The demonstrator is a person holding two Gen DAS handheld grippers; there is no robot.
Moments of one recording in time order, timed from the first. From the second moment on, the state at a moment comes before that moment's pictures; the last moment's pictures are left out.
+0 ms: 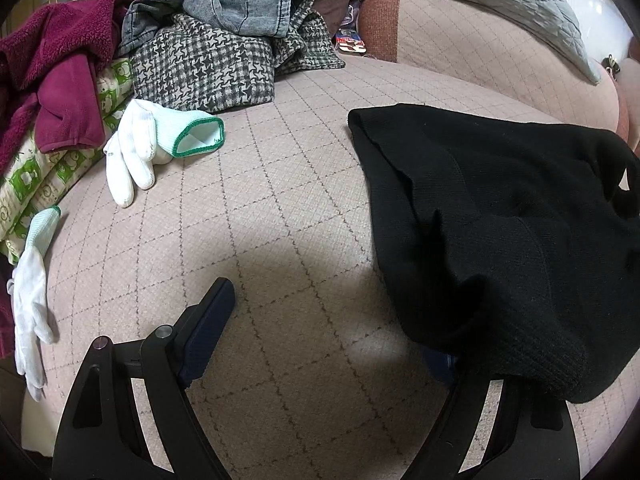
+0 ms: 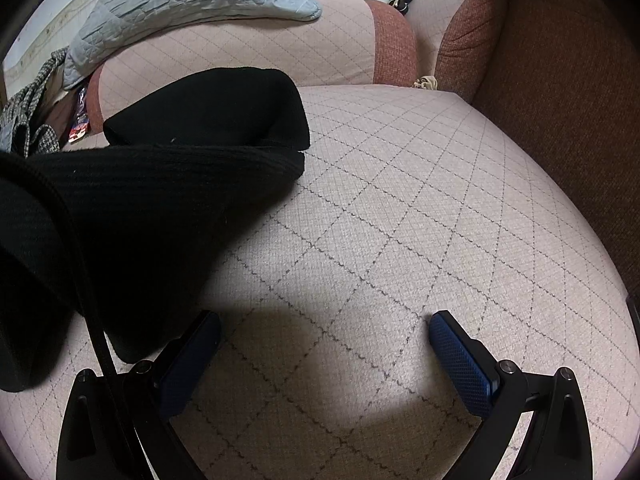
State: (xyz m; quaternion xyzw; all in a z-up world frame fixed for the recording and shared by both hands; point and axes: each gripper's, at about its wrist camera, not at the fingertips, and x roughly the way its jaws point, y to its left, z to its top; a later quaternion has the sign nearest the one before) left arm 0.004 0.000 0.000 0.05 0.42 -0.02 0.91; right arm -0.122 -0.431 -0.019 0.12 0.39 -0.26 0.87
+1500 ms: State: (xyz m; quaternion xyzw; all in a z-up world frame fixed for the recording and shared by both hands) left arm -0.061 -0.037 0.020 -0.08 0.47 -0.09 0.88; right arm -0.153 -0.427 0.019 0.23 0.36 -0.12 0.90
